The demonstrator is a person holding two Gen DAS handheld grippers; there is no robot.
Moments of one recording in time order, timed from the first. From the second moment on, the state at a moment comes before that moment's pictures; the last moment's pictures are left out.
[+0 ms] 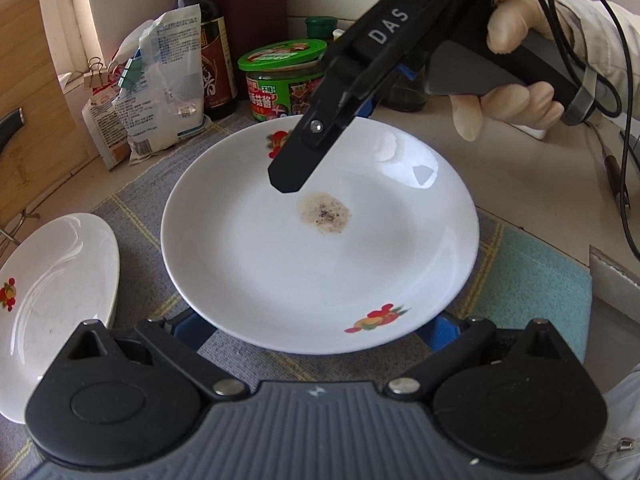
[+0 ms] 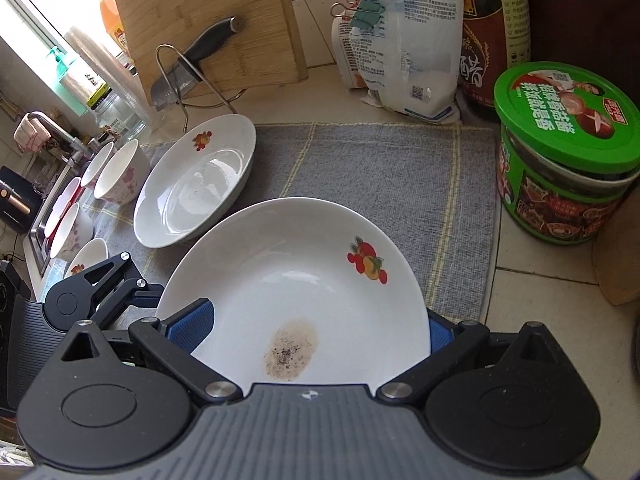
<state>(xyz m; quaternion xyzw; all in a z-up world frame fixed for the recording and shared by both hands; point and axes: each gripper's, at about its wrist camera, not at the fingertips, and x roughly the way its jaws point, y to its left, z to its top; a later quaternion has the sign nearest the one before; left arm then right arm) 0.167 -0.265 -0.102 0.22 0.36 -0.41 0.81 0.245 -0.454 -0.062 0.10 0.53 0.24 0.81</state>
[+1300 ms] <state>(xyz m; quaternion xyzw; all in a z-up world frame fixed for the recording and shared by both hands) 0.184 -0.277 -0.113 0.21 0.37 -0.42 0.80 0.254 -0.460 -0.078 0.06 0.54 0.20 0.82</state>
